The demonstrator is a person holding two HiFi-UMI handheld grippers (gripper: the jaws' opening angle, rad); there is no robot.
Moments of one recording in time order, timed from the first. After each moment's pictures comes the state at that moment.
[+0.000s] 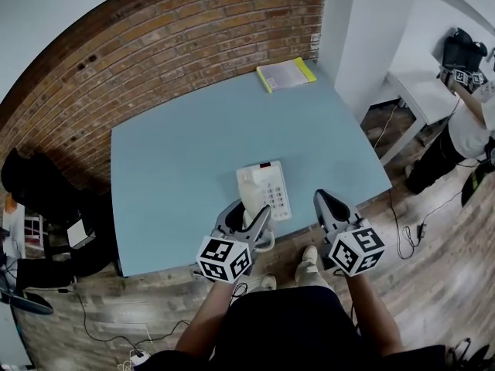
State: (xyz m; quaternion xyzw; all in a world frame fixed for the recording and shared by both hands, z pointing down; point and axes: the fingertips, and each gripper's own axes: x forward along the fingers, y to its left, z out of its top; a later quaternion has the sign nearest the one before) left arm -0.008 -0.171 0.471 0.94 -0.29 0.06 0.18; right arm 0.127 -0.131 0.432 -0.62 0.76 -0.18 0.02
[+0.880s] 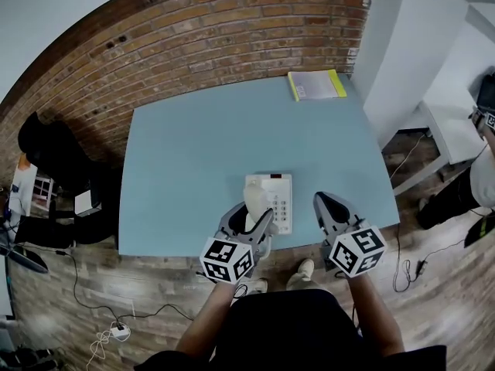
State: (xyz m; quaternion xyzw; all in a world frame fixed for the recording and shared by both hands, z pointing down) left arm 0.008 -0.200 0.480 0.90 -0.38 0.06 0.19; right arm 0.142 -0.191 0.438 -0.53 0.83 -0.18 0.00
